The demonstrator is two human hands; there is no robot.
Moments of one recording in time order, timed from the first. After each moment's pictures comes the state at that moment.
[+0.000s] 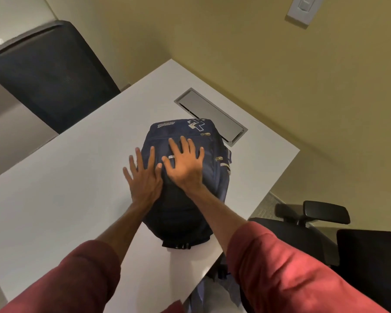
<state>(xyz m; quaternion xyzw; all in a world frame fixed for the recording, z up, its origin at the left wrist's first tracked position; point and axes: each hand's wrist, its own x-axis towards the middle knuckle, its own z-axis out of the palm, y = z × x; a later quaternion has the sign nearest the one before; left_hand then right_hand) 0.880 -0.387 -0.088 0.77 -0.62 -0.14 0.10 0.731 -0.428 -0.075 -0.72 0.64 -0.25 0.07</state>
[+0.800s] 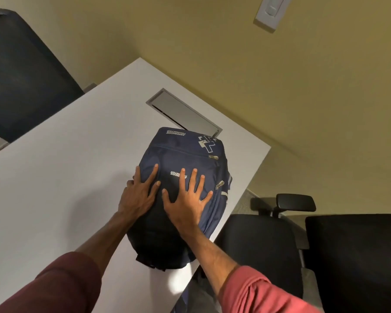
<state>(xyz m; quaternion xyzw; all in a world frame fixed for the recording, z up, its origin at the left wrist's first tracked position) 0.860 -0.390 -0.110 0.64 -0.72 -0.27 0.04 0.692 -0.335 -0.104 -0.58 0.79 -0.12 0.15</state>
